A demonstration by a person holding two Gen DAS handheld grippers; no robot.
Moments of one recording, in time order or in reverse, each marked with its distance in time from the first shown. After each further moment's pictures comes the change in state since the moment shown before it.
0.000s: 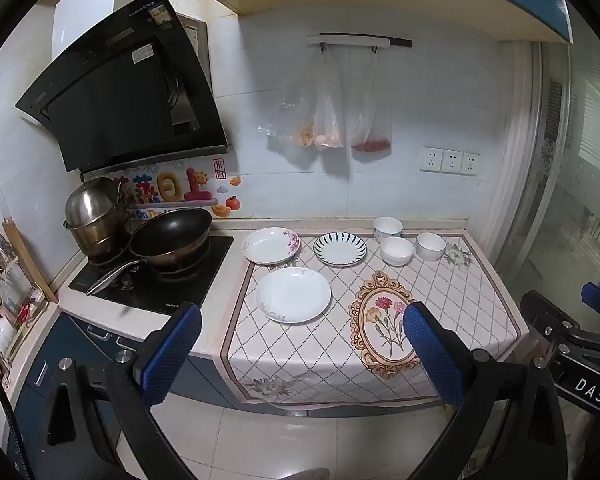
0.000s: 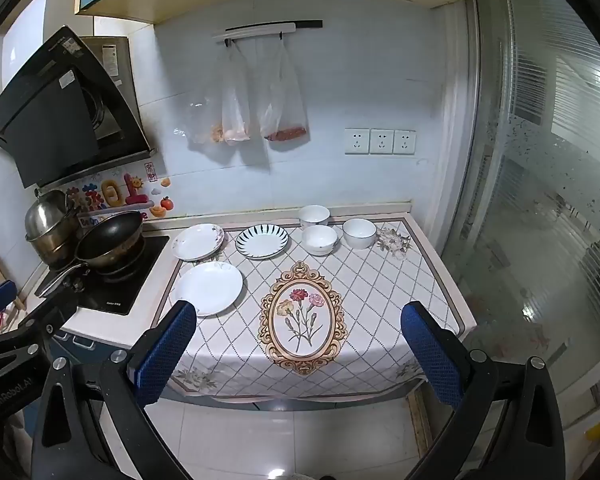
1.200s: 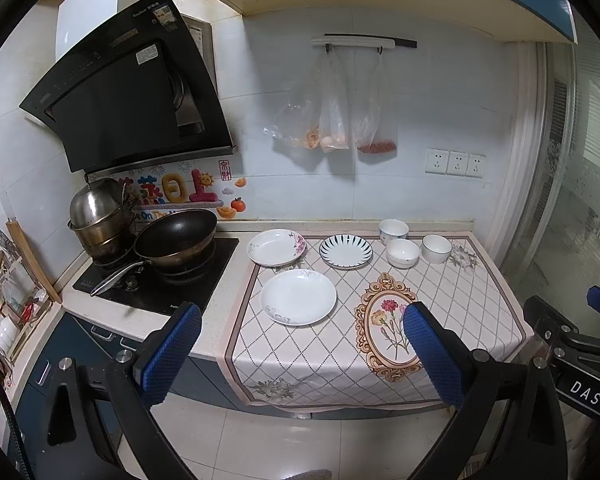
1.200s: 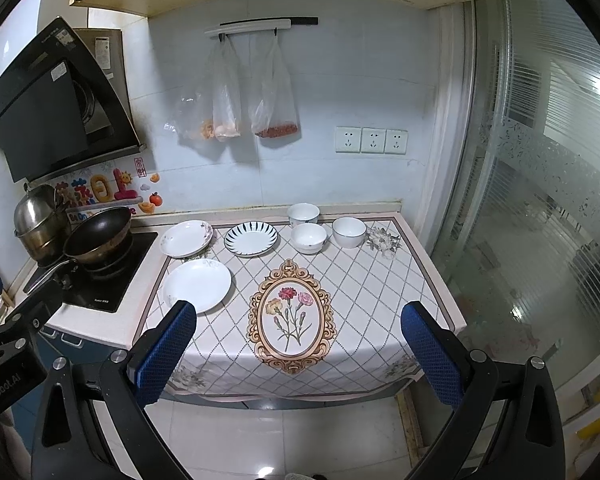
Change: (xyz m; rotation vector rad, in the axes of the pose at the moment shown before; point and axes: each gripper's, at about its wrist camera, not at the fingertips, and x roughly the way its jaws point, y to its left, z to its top) left arm 0.002 0.006 0.002 -0.004 0.001 0.017; right arm 0.007 -0.004 0.002 -0.009 0.010 -0.036
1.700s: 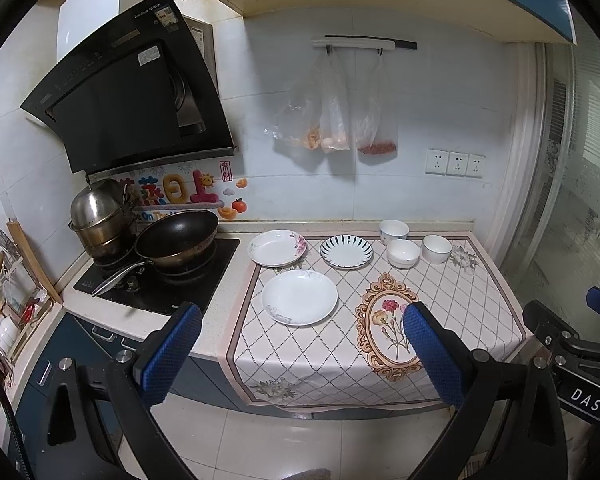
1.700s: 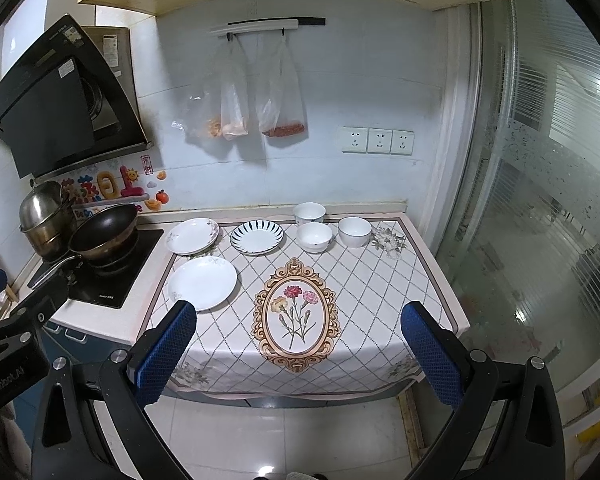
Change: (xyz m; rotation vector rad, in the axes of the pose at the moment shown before) left arm 0.000 -0.002 0.001 0.000 -0.001 -0.001; right arm -0.004 0.002 -0.003 -0.017 -0.002 0.016
